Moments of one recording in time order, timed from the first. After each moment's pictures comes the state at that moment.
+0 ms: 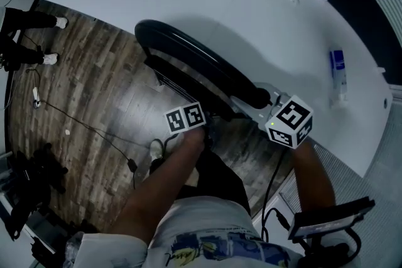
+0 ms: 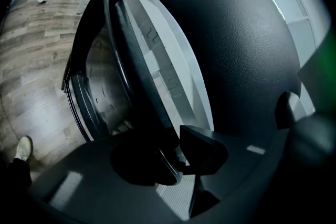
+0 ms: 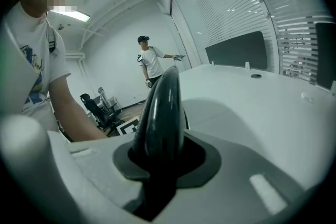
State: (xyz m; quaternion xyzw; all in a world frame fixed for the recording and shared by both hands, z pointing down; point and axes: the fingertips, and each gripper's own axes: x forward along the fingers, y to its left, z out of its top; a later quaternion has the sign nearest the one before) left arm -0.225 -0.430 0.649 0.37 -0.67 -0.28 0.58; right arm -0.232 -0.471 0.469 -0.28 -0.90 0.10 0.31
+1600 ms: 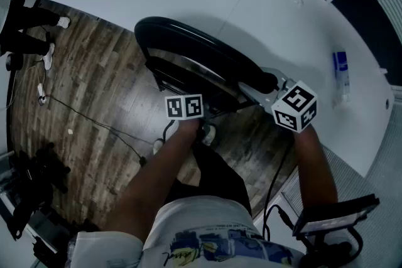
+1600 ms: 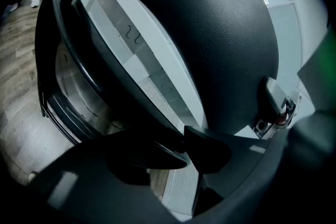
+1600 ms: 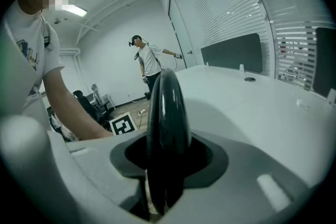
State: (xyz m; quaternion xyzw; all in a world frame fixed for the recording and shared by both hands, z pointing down) left arm -0.248 -0.433 0.652 0.47 -0.64 -0.21 0.57; right arm -0.262 -0.496 0.482 -0.25 -0.91 0.08 0.32
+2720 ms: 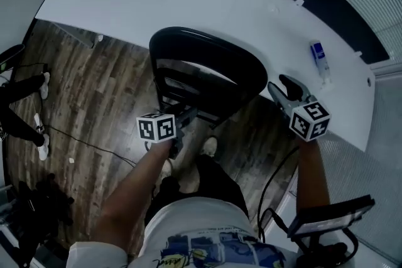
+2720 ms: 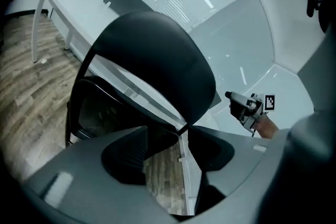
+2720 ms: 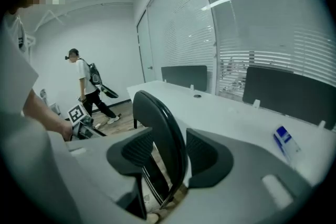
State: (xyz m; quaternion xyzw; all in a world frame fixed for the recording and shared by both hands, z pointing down) left arm -0.282 -0.304 0.551 0.56 -0.66 -0.13 0.48; right arm -0.187 -0.533 0.402 0.03 -0.96 0.06 0.28
